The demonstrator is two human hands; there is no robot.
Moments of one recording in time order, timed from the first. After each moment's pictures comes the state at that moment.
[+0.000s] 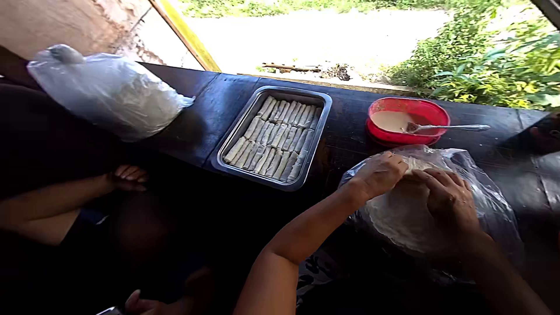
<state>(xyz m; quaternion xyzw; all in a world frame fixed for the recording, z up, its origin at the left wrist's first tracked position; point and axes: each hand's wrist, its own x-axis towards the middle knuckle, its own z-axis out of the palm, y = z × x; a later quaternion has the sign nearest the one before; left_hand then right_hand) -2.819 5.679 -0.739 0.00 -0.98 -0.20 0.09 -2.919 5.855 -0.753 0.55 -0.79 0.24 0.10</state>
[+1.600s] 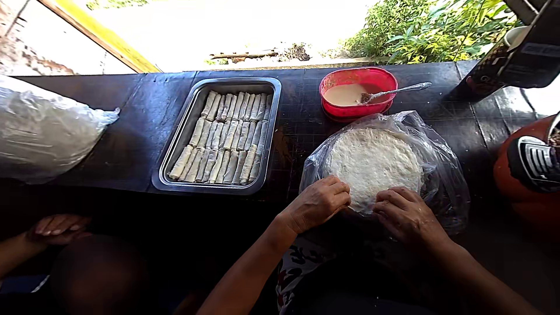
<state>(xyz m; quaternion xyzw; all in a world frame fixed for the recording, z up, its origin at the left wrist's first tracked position) -2.708 5.700 -0.751 -0.16 -0.95 -0.24 0.14 -2.845 5.928 -0.751 0.62 -0.74 0.25 0.04</state>
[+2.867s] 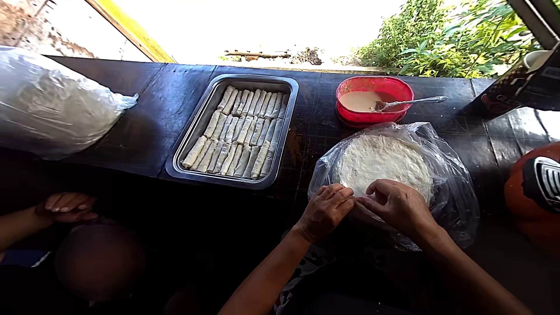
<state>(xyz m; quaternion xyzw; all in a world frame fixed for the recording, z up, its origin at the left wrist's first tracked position) -2.694 5.727 -0.791 -0.02 -0.92 -0.12 0.38 -2.846 5.872 -0.719 0.51 -0.82 0.23 -0.13</state>
